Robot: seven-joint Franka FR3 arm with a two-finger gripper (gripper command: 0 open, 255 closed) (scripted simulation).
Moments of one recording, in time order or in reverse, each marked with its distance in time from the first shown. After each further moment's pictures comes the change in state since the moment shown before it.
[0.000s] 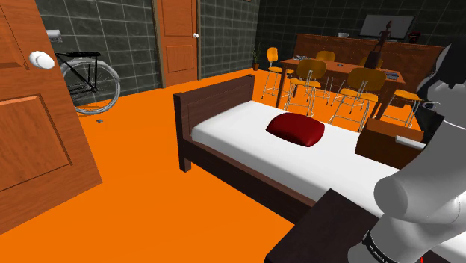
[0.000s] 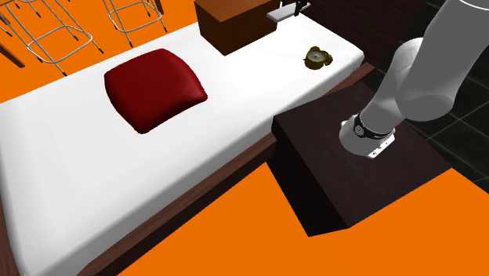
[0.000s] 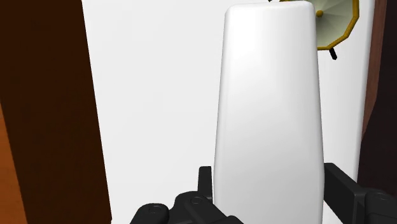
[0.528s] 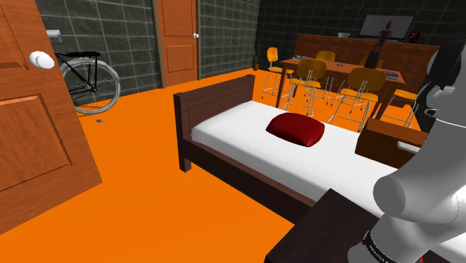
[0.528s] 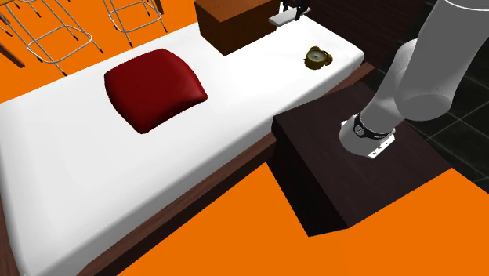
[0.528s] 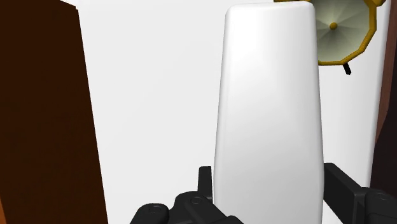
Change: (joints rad) arm -0.039 0.079 -0.003 -0.003 0.071 0.054 -0.083
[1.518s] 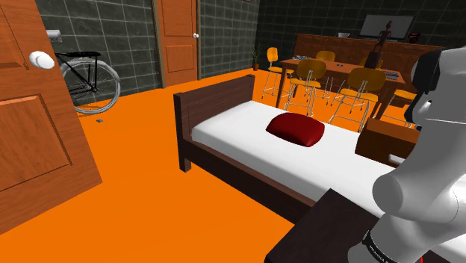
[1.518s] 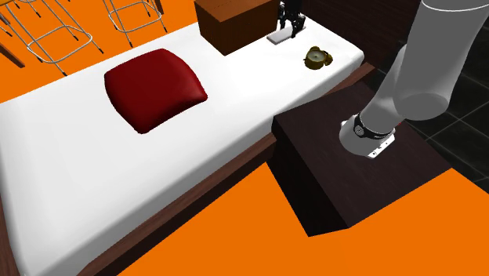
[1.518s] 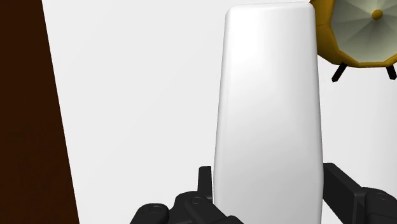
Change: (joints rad) arm -0.053 0.145 0.060 -0.069 0.147 0.168 -0.099
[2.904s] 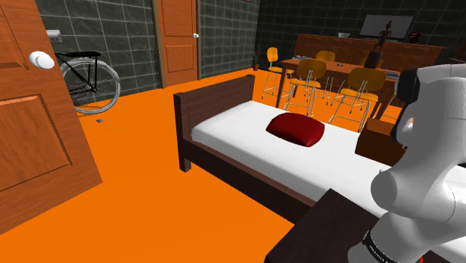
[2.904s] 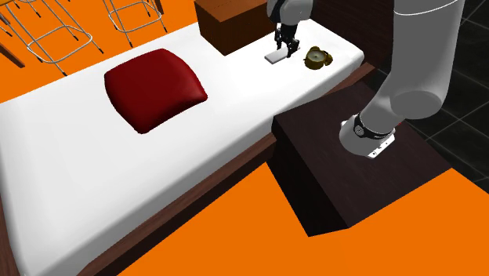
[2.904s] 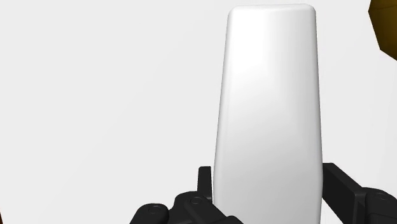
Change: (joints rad) arm -0.126 0.232 0.159 0.003 0.223 0.188 -0.149
